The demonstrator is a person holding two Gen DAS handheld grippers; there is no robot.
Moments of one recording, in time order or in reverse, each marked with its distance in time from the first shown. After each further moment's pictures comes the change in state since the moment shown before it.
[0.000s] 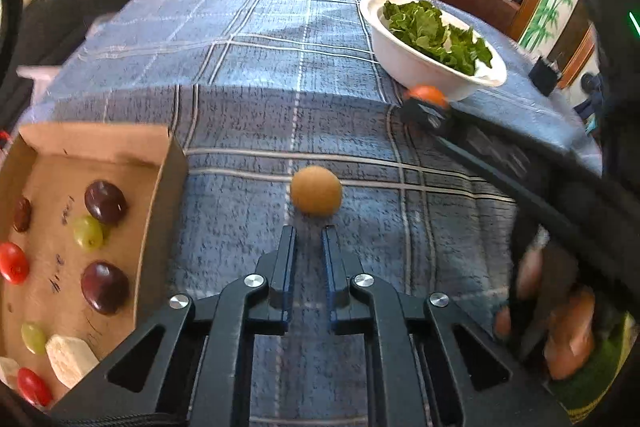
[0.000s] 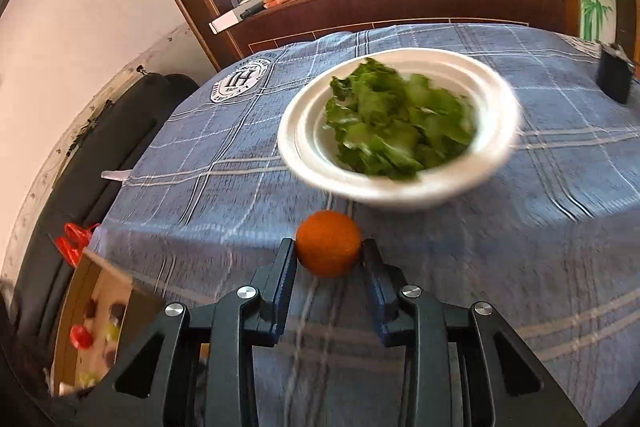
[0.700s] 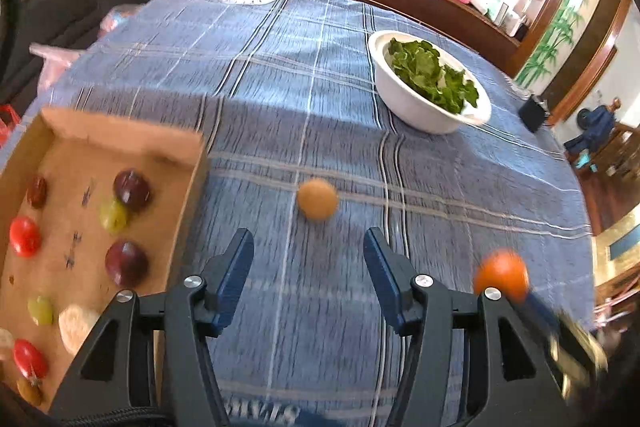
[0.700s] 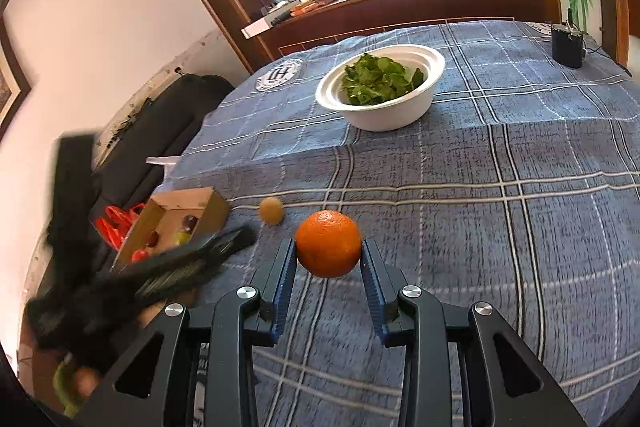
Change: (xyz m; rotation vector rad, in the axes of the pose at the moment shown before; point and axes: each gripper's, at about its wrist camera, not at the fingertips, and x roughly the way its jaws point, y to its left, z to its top) left arm -0.020 0.000 0.009 -0.071 -0.056 0.007; right arm -0.110 -0.007 -0.068 0.003 -0.009 0.109
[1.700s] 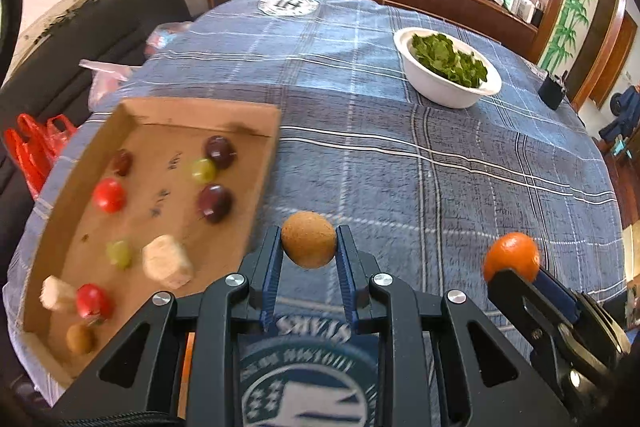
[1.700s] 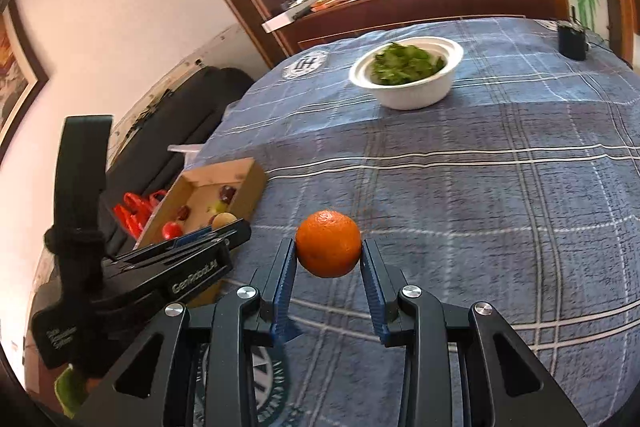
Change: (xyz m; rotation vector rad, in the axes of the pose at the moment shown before) left arm -0.061 0.015 -0.048 0.022 -0.040 0.167; right arm -0.027 0.030 -0.032 -0.025 0.009 0.052
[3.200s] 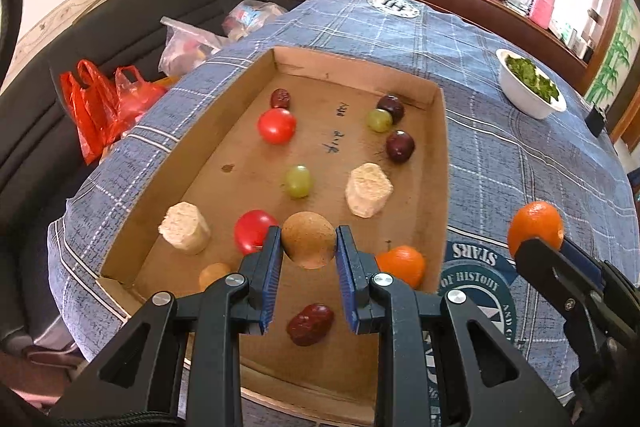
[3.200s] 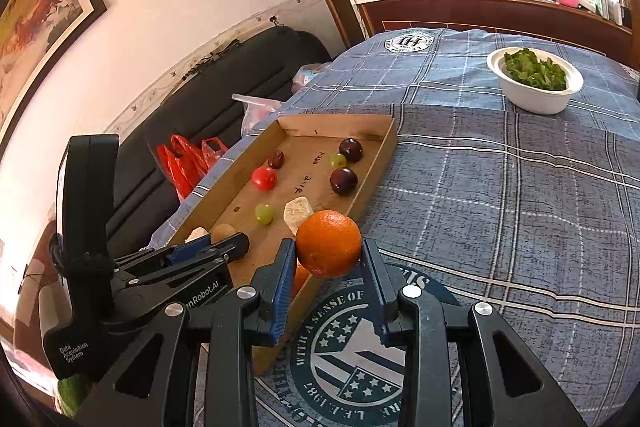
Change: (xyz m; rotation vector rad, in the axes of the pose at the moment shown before) left arm -0.032 0.124 -0.054 -0.156 0.004 0.114; right arm 0.022 0.114 -0.036 -0.207 0.073 0.120
